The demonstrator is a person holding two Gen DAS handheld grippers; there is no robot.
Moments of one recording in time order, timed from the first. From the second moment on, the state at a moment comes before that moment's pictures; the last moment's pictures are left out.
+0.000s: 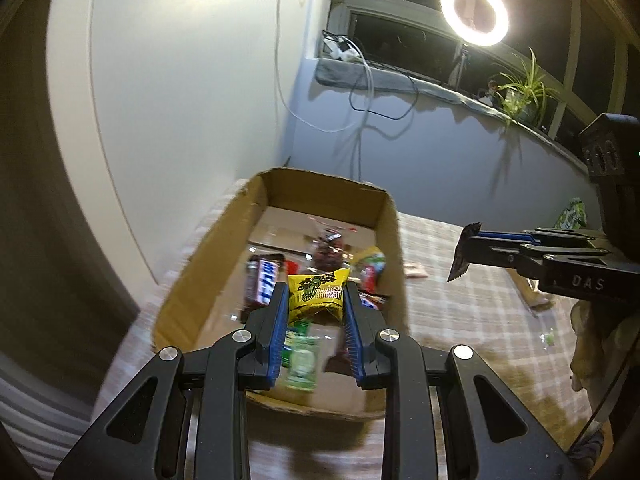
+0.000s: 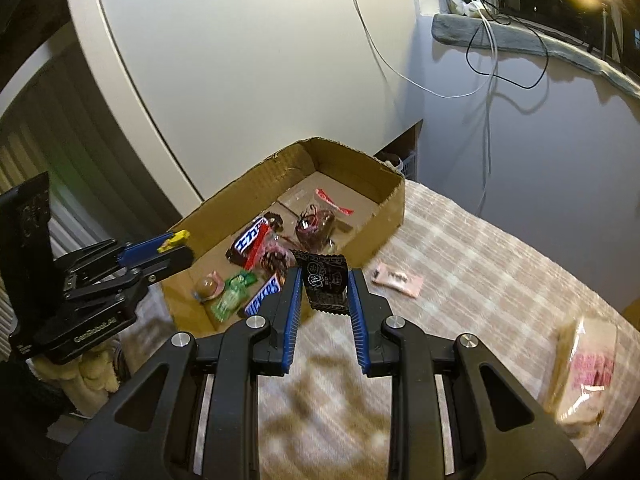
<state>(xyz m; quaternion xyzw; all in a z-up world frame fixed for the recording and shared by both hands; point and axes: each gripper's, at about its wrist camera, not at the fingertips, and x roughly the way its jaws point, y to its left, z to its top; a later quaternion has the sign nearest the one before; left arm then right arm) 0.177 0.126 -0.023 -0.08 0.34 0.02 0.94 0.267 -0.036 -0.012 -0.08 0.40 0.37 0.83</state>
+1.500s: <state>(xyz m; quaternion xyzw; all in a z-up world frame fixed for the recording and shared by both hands) 0.211 0.175 -0.035 -0.11 0.34 0.03 0.93 0.317 0.026 -0.034 -0.12 0.40 0.37 0.83</state>
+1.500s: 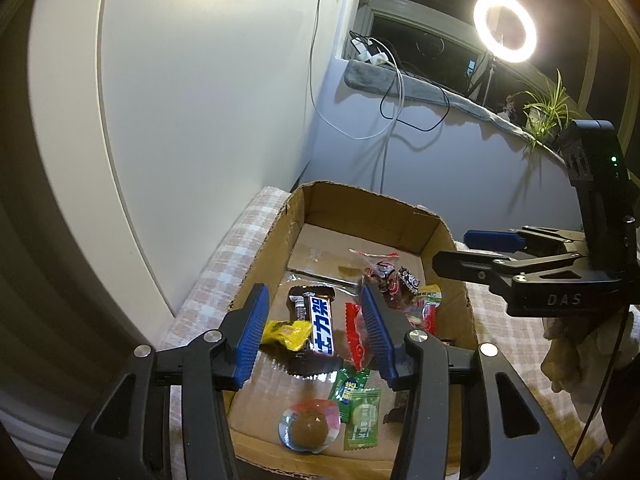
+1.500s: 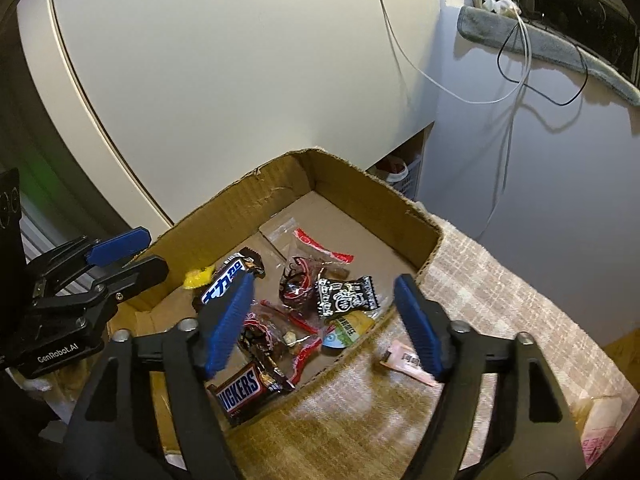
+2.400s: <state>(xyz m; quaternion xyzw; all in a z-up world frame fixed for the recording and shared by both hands) 0.172 0.159 -0.026 -0.11 0.34 0.03 0.93 0.315 -0.032 -0.069 -0.23 0.42 0.39 0.79</state>
